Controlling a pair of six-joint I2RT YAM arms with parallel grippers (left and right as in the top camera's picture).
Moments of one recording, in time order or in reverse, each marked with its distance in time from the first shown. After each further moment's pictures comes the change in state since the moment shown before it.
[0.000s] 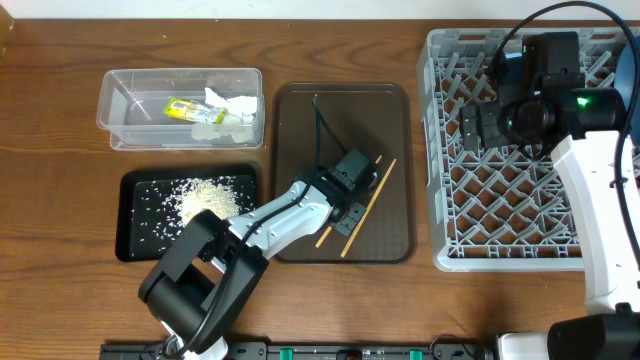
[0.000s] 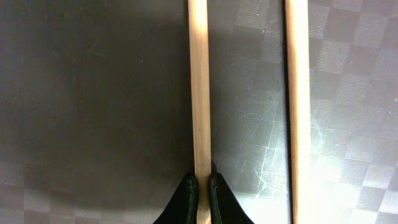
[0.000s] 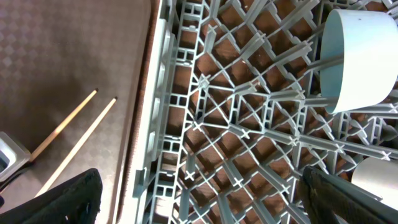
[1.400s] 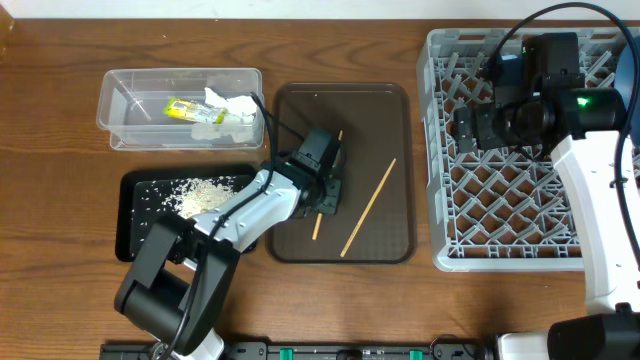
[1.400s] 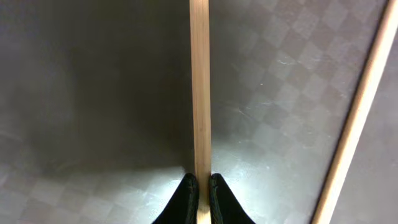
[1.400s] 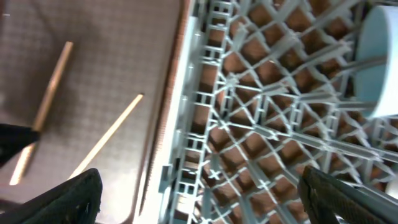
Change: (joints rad) left arm 0.159 -0.067 -0.035 0.038 0.109 -0.234; right arm 0.002 0.000 0.000 -0.014 -0.111 0.004
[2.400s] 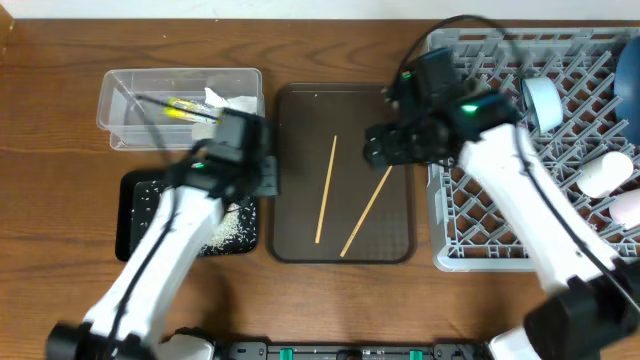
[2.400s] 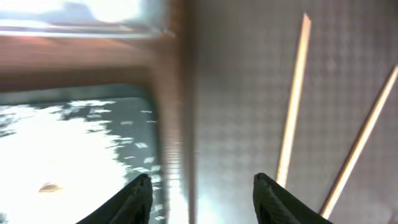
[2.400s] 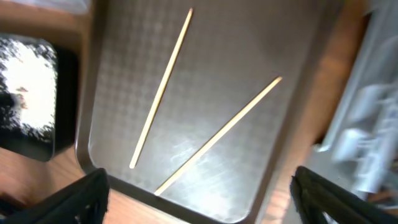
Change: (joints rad) left arm 0.314 -0.398 -0.001 -0.257 -0.053 0.021; right arm 0.382 0.144 0.000 0.034 -0.053 0.370
